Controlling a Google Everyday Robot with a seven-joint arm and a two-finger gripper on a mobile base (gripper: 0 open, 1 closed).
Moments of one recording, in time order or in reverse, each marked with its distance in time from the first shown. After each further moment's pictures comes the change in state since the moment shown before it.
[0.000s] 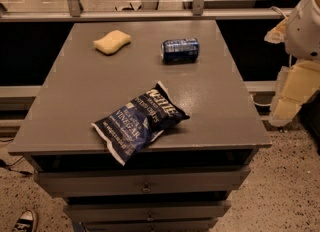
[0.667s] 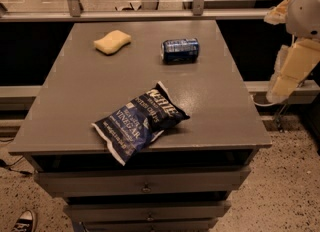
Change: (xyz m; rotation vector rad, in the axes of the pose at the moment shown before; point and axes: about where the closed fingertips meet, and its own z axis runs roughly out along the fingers) arm -0.004 -0.041 -0.007 0.056 -0.058 -0.019
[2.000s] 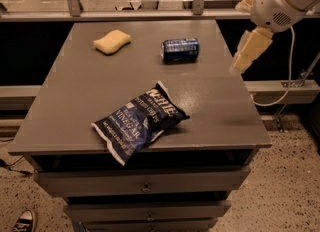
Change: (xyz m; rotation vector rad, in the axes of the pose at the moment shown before) arm -0.040 -0.089 0.065 0.061 -0.209 -0.008
